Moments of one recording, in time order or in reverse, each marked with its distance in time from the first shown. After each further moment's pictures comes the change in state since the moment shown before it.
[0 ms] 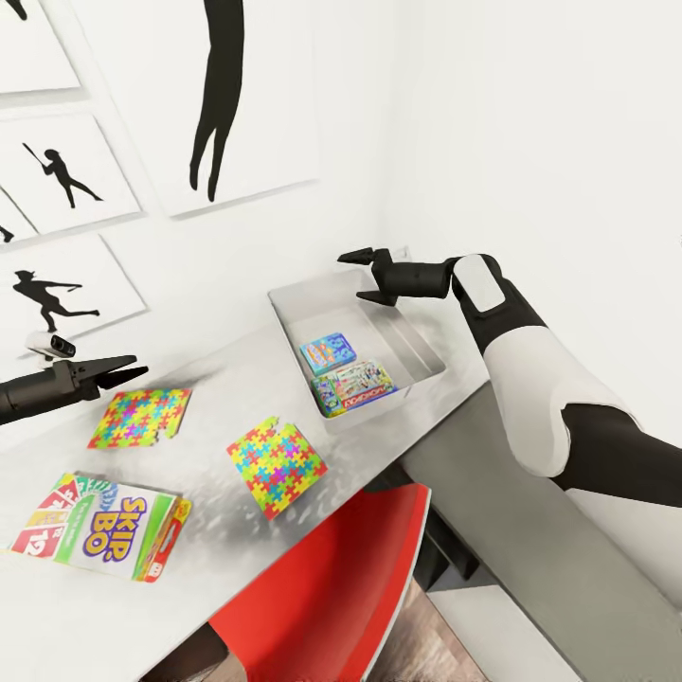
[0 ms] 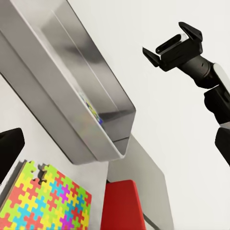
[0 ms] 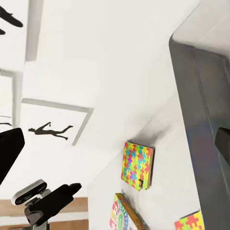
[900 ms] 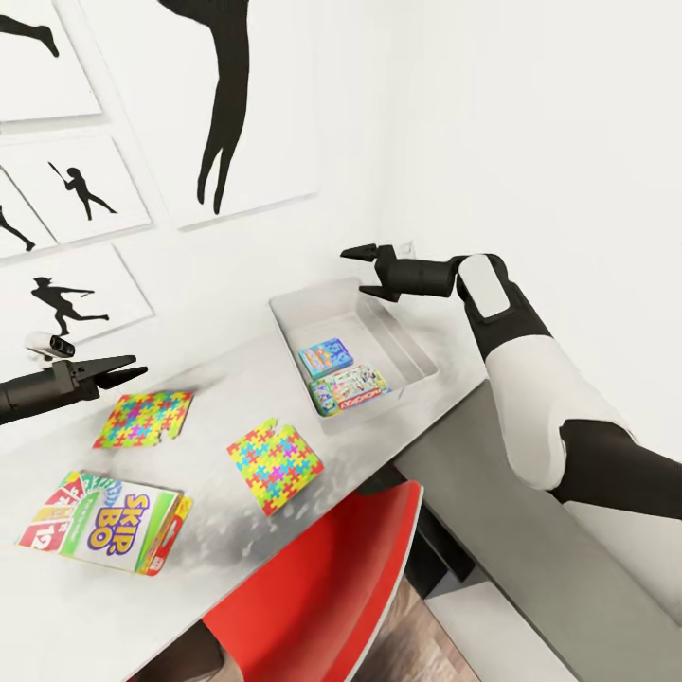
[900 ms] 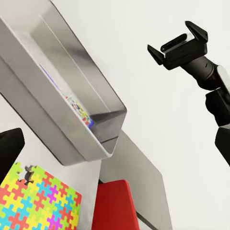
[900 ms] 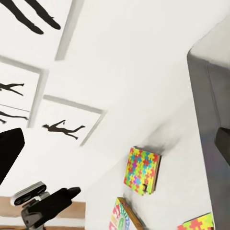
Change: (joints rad) left arm 0.000 0.001 0.001 0.000 0.001 -0.001 0.000; right arm 0.047 0.000 0.003 -0.115 -0.001 0.000 0.000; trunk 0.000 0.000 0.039
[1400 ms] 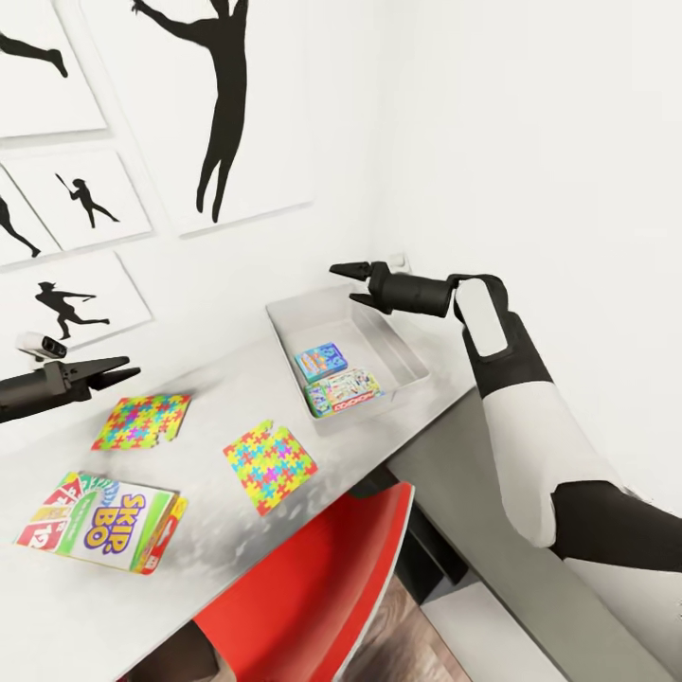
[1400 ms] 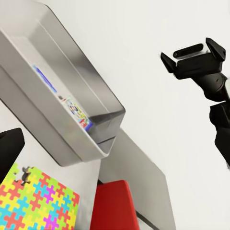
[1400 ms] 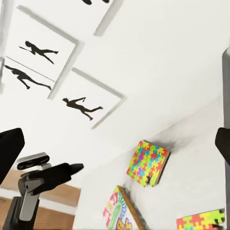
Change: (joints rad) left arm 0.007 0.023 0.004 0.000 0.001 -0.008 0.000; right arm 0.185 -0.002 0.111 -0.308 -0.001 0.003 0.101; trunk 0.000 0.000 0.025
